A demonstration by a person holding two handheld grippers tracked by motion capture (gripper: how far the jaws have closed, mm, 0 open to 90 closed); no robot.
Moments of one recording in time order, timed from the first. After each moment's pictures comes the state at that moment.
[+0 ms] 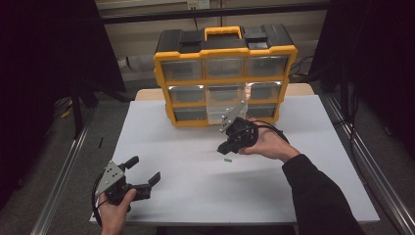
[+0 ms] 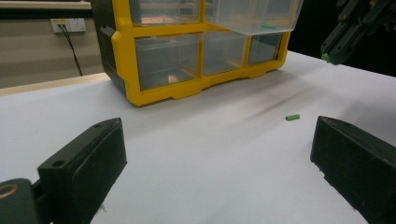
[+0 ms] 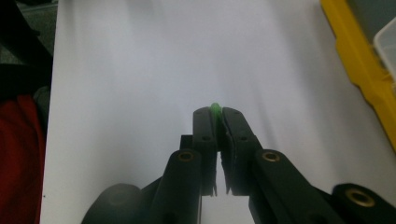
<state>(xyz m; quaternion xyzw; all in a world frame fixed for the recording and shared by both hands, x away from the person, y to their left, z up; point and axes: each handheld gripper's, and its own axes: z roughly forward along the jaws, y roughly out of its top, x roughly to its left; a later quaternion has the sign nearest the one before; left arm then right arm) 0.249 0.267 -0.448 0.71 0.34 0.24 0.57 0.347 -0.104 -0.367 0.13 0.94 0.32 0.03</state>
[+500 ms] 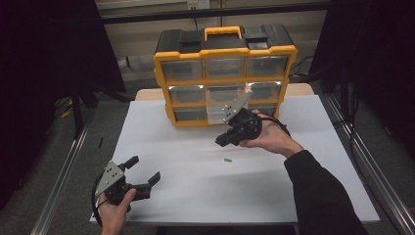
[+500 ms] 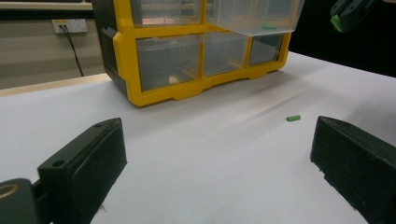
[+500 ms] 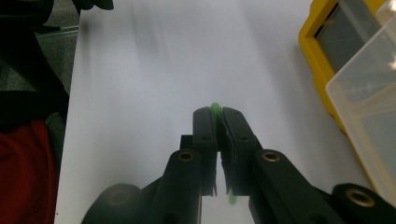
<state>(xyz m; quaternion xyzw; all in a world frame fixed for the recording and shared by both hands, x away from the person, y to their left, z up) 0.249 0.267 -0.447 0.71 0.34 0.24 0.57 0.348 -0.110 -0.338 0.13 0.92 0.36 0.04</state>
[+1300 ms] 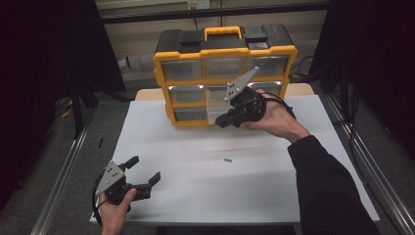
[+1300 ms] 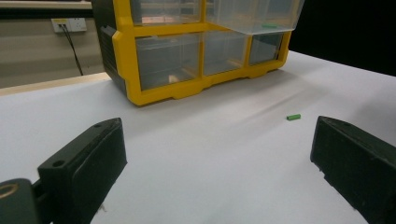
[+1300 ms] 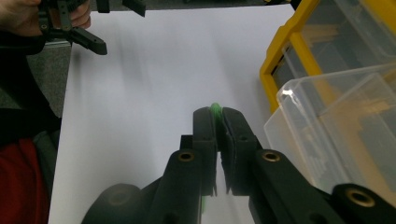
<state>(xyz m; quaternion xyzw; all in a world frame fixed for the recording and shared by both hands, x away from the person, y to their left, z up) 0.249 0.267 -0.448 0.71 0.34 0.24 0.57 0.355 -0.113 -0.282 0.12 0.91 0.38 0.09</state>
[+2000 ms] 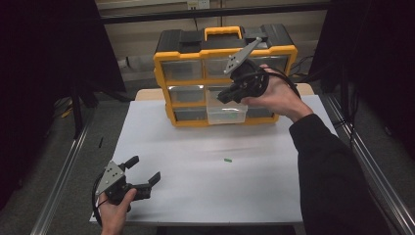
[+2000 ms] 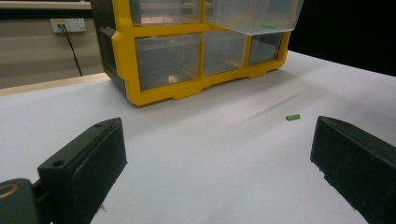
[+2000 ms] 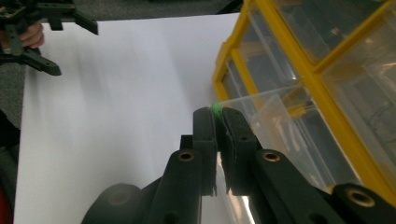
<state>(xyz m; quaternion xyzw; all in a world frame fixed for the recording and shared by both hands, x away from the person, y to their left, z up) 0.249 0.267 -0.448 0.71 0.34 0.24 0.57 0.381 -0.118 -0.235 0.15 0.91 0.36 0.14</state>
